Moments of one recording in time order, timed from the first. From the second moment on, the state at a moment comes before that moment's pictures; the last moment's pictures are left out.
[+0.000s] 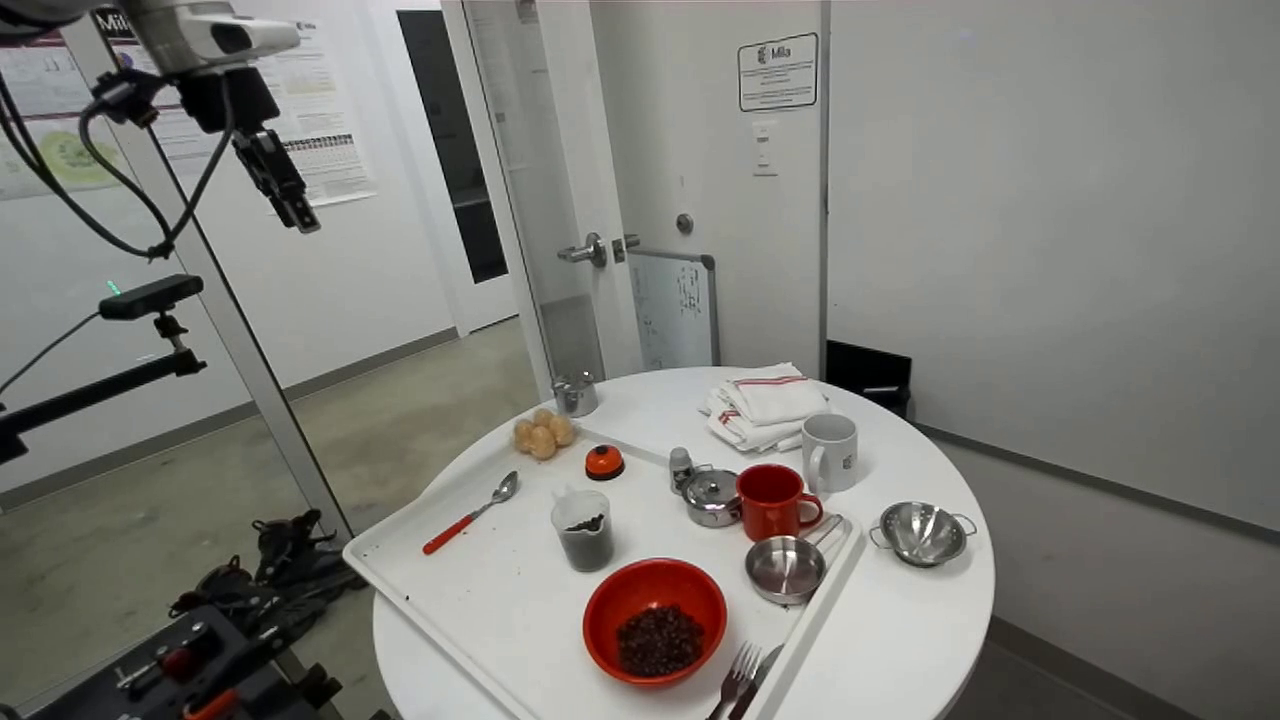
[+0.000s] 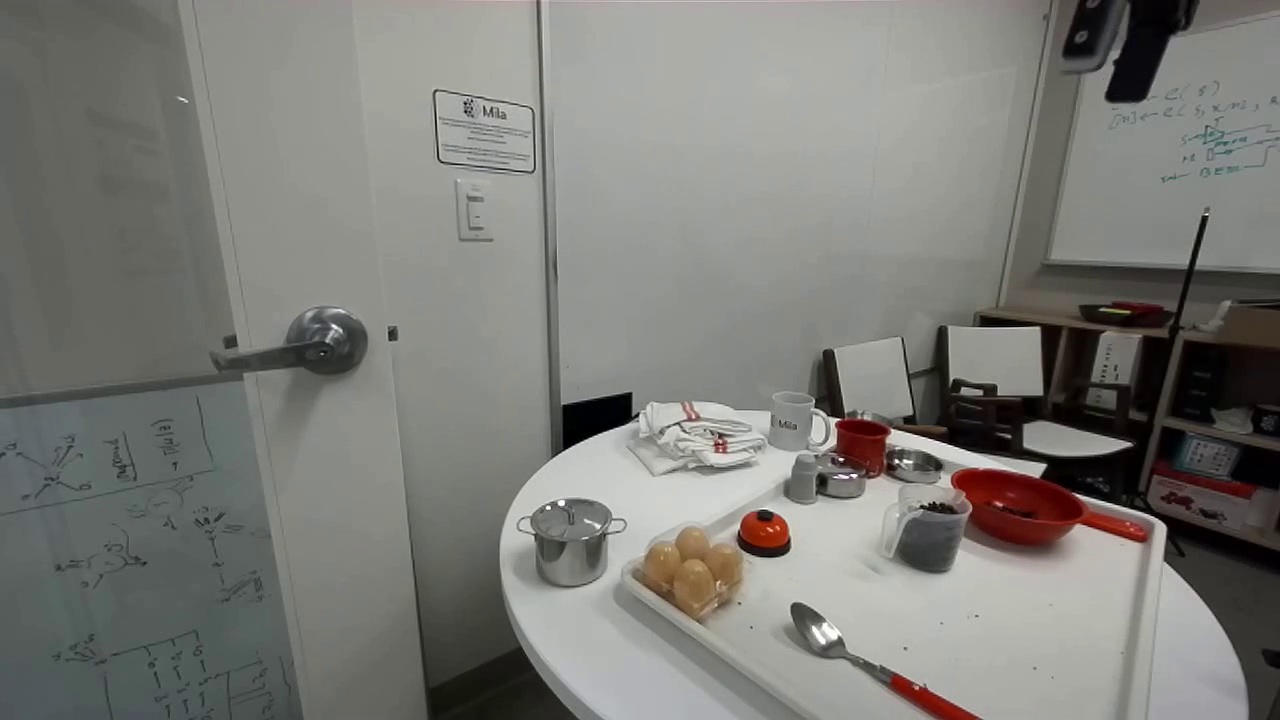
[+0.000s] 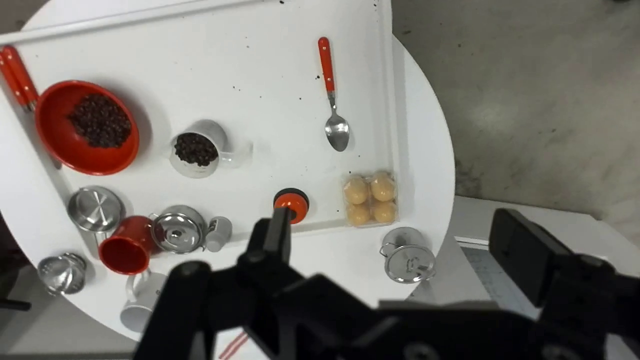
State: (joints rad) arm 0.07 -0.41 0.29 -2.23 0.04 1.98 0.60
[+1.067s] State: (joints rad) arm 0.00 -0.15 0.23 -2.35 -0.08 2.16 1.19
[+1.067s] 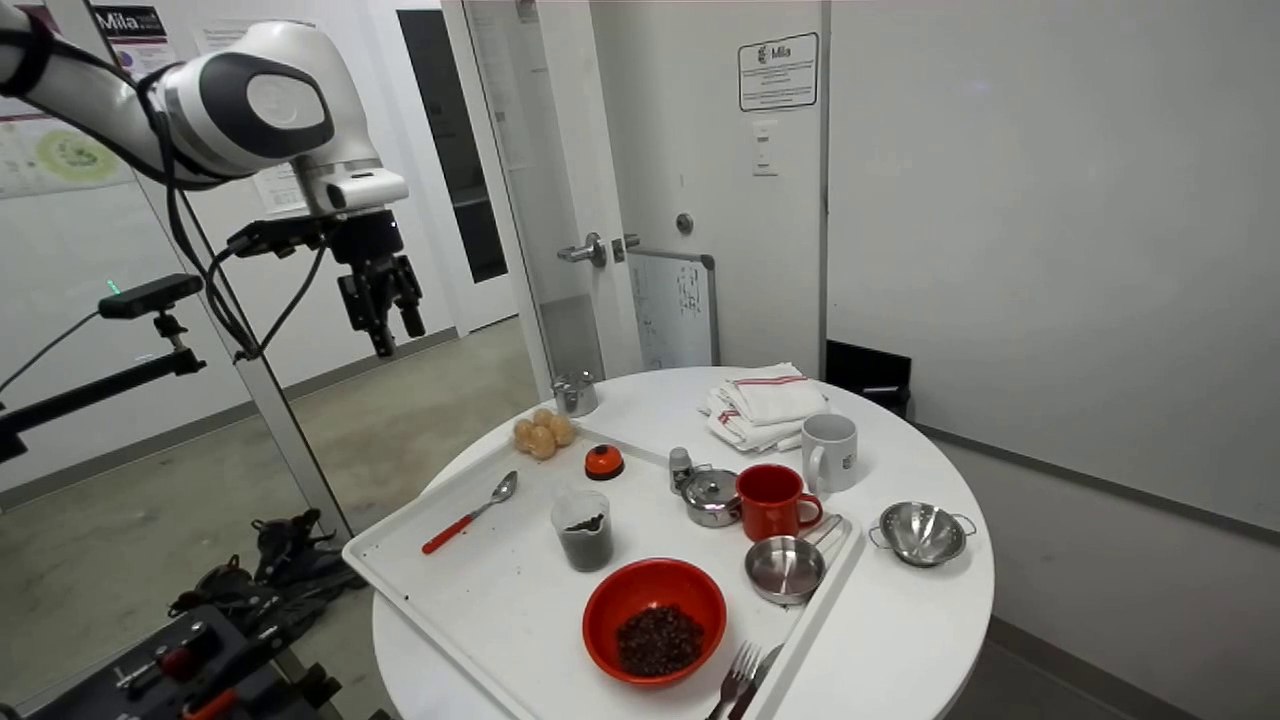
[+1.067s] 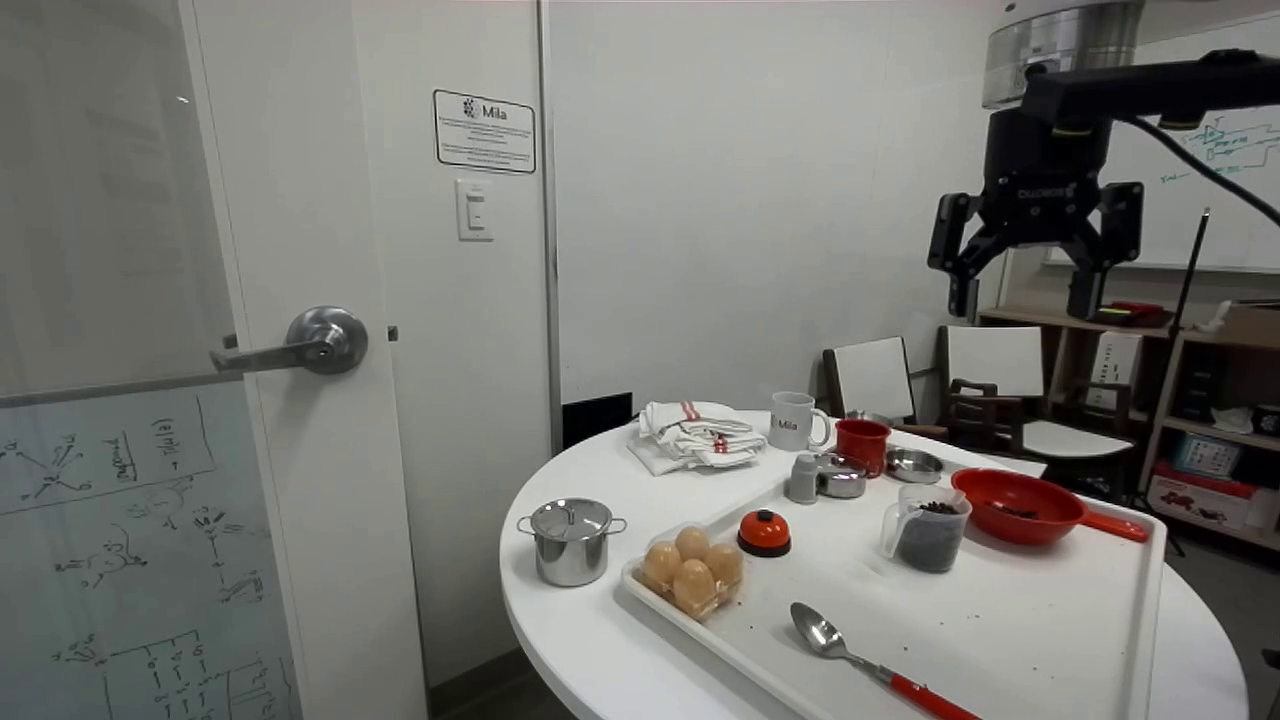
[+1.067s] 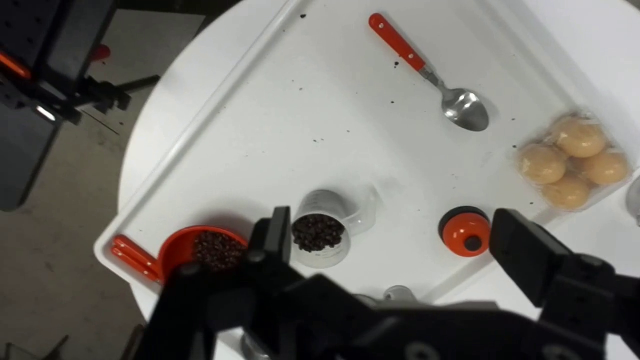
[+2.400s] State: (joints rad) arm 0.05 0.09 0.11 -2.24 0.01 2.08 1.79
